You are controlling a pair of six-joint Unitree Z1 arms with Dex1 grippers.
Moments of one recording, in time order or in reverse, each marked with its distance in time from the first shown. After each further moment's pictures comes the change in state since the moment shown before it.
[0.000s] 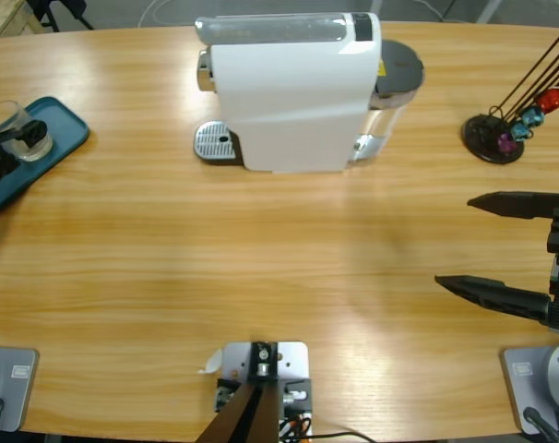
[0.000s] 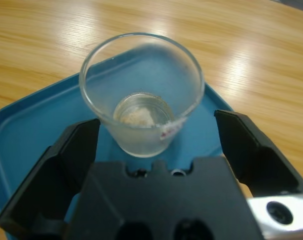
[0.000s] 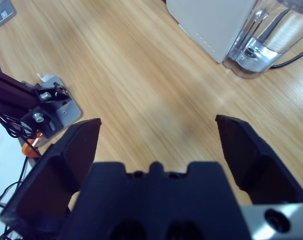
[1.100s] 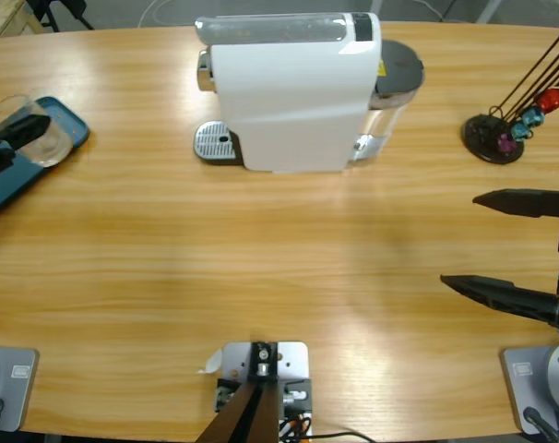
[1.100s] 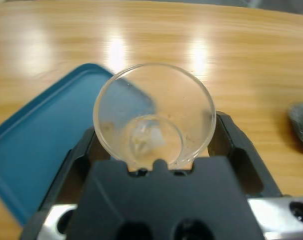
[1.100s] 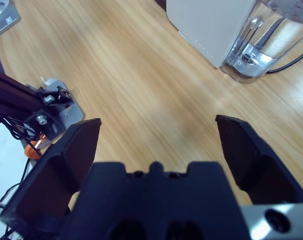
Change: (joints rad) arm 0 -0.207 -0.489 -0.167 0.655 -0.002 0.042; arm 1 0.000 -0.027 0.000 0.000 0.000 0.000
